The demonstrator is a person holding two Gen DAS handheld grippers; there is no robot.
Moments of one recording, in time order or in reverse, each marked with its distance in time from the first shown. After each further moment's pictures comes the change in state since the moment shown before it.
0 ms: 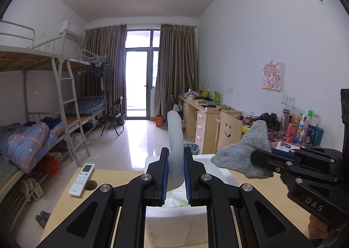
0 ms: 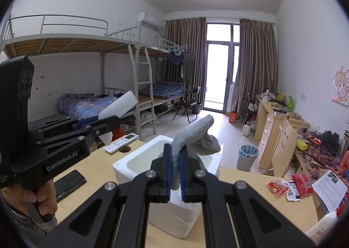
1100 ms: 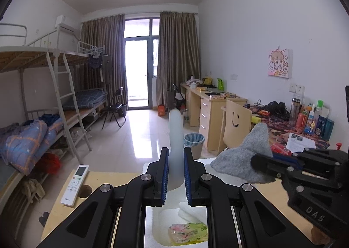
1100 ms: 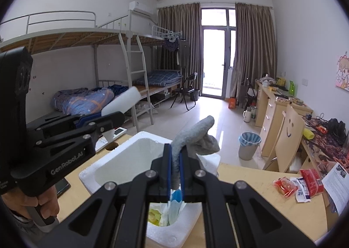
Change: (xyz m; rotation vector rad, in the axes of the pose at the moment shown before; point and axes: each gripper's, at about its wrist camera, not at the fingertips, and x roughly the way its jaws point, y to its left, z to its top) left arm 0.083 0.010 0.012 0.027 0.085 0.020; right arm 0.059 -0.022 0.003 0.049 0.087 -0.006
